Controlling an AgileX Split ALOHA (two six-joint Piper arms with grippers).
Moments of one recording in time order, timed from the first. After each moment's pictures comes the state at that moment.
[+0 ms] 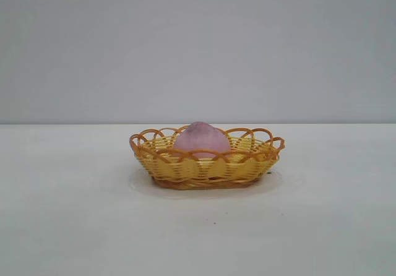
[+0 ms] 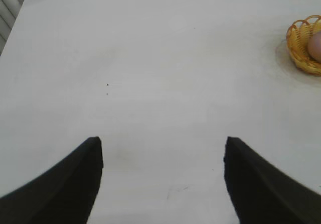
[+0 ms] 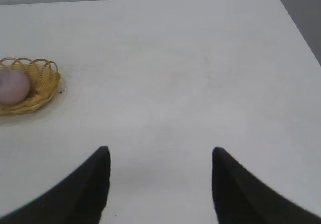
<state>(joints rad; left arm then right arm) 0.05 -0.02 -0.48 -0.07 1.12 0.09 0.00 -0.02 -0.49 0.07 1.14 -0.01</state>
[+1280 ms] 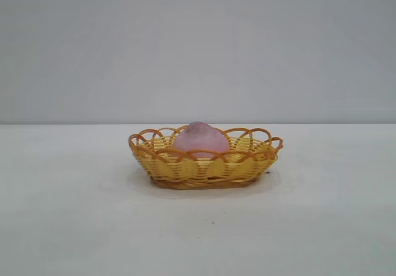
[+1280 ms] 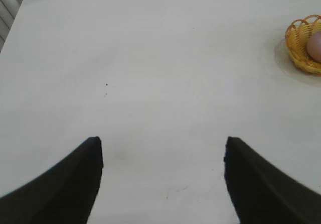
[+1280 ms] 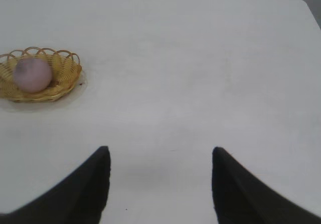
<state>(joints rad) 0.05 -0.02 -0.48 -0.07 1.12 0.09 0.07 -0.02 -0.49 0.09 1.14 -0.04</state>
